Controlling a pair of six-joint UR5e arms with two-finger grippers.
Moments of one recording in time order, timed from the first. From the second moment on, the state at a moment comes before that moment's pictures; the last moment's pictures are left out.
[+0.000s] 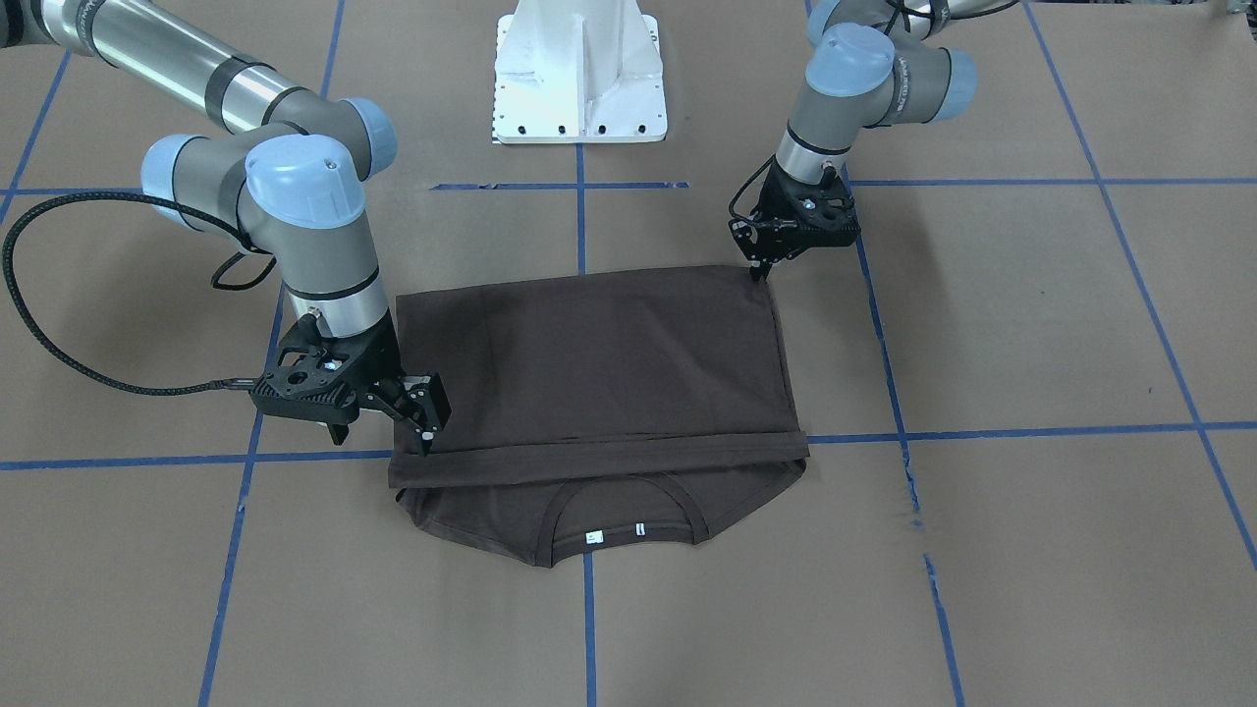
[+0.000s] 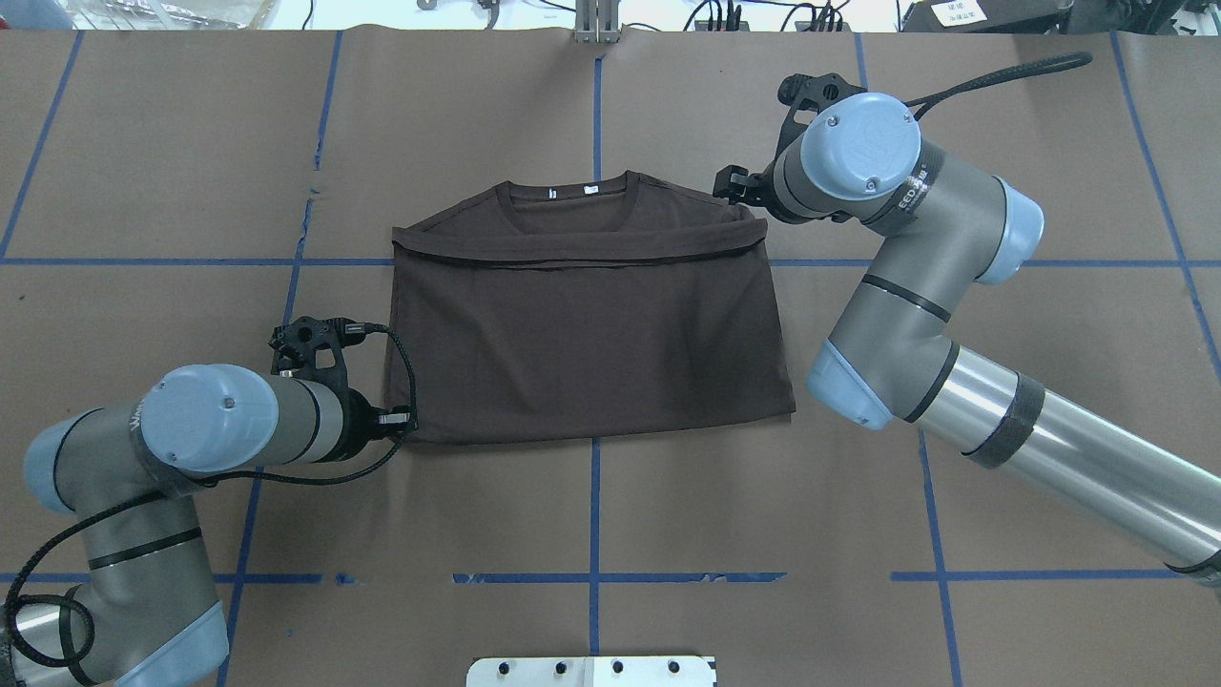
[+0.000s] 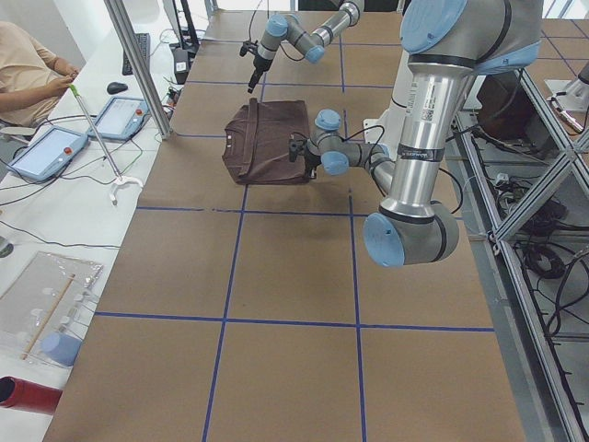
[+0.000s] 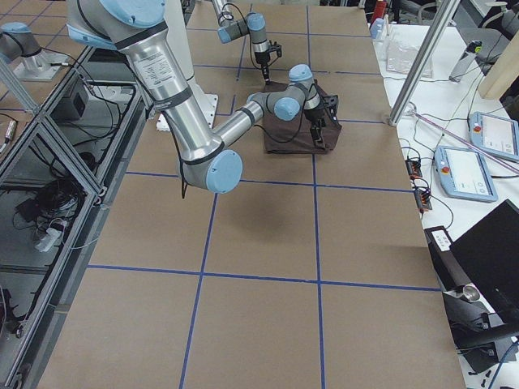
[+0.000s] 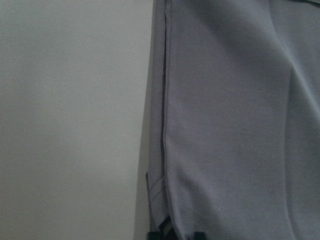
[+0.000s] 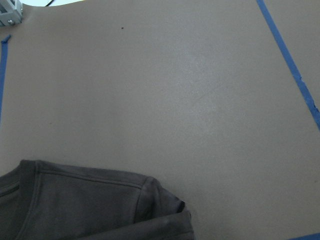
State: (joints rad) left arm -0.42 -1.80 -1.86 -2.01 -1.69 -1.41; right arm 0.72 -0.99 1.56 -1.30 1.66 1.29
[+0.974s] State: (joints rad) left arm -0.78 -1.95 -1.54 -2.02 -1.69 -0.95; right arm 0.72 -0.99 1.56 -1.30 1.66 1.30
